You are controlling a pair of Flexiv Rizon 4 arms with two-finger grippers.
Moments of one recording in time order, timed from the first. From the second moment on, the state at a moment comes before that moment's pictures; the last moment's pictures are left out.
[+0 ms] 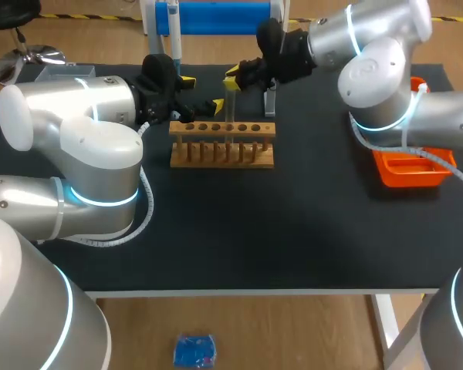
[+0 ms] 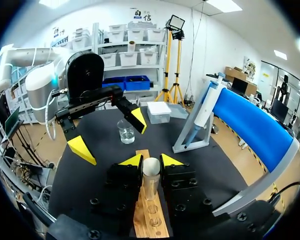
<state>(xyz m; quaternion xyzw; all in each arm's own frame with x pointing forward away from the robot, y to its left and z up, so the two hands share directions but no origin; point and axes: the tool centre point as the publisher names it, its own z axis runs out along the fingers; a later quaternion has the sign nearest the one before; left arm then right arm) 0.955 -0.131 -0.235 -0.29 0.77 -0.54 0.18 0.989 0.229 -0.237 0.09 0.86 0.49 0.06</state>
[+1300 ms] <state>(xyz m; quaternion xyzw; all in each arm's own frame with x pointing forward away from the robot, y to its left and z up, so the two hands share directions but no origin) 0.955 -0.131 -0.235 -0.29 0.77 -0.54 0.18 0.961 0.212 -0.192 -0.01 0.77 0.63 0.03</state>
